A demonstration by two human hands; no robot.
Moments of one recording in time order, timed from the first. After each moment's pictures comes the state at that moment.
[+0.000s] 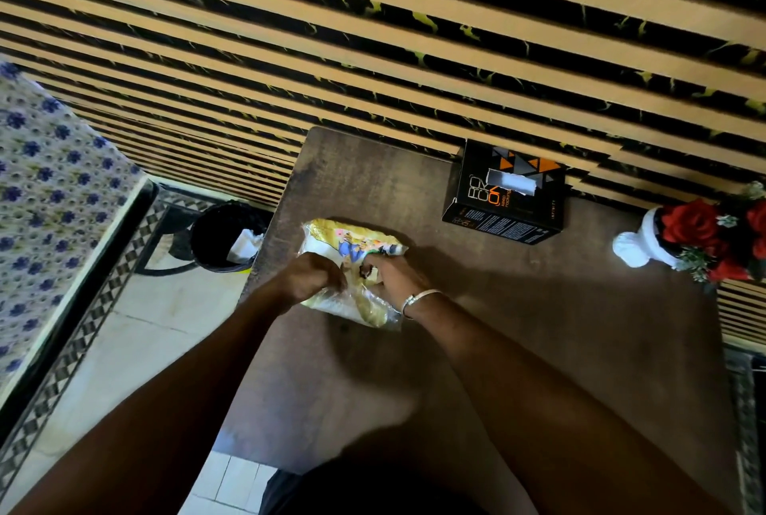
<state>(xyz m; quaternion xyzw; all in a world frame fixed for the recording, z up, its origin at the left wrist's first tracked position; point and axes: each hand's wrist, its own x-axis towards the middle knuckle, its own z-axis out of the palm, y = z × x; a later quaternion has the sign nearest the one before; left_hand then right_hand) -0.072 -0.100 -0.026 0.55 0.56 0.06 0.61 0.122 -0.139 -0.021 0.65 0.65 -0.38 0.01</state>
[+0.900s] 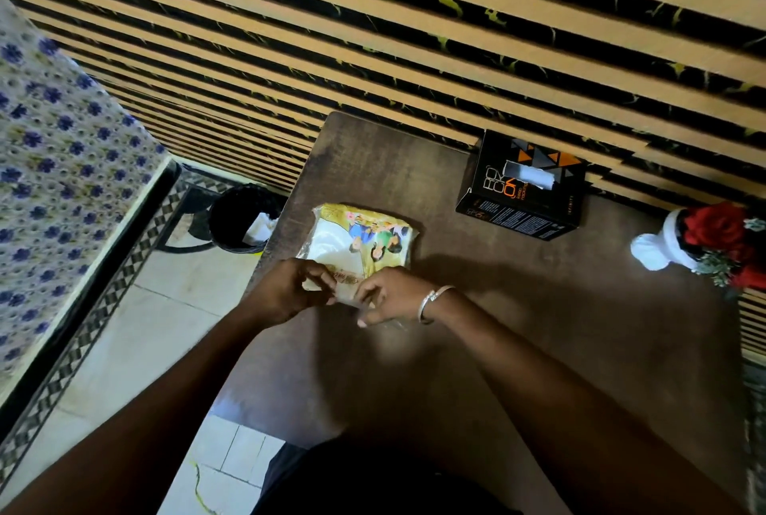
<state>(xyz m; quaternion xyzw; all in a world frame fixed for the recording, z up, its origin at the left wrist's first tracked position) -0.111 -0.150 -0.009 0.69 0.51 0.11 0.50 0.114 -0.162 -0.008 0.53 0.66 -0.54 0.03</state>
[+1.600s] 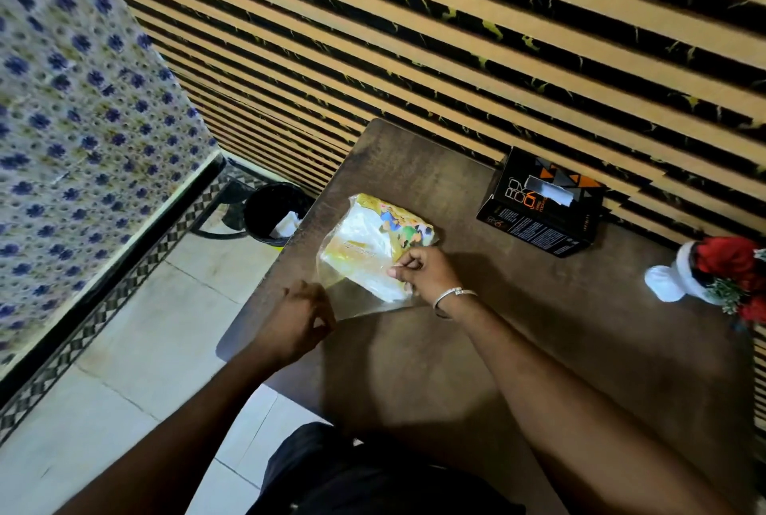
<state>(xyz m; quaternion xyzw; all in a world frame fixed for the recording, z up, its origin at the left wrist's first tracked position) -0.126 -0.263 -0.013 0.78 0.56 0.08 0.27 0.117 -0.189 -0.003 0.63 0.53 -0.53 -0.22</state>
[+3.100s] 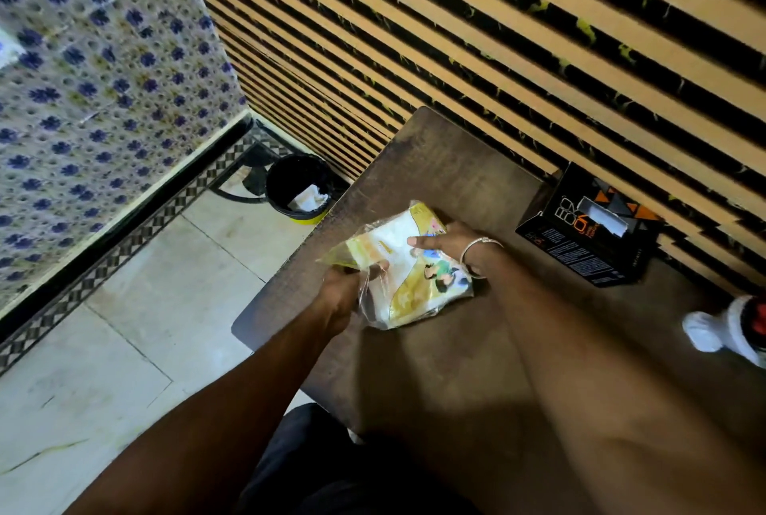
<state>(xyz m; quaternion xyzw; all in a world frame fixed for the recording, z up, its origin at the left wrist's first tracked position) -0.078 -0.215 -0.047 0.14 0.61 0.40 0.67 0.112 -0.094 -0.026 0.67 0.51 -0.53 0.01</state>
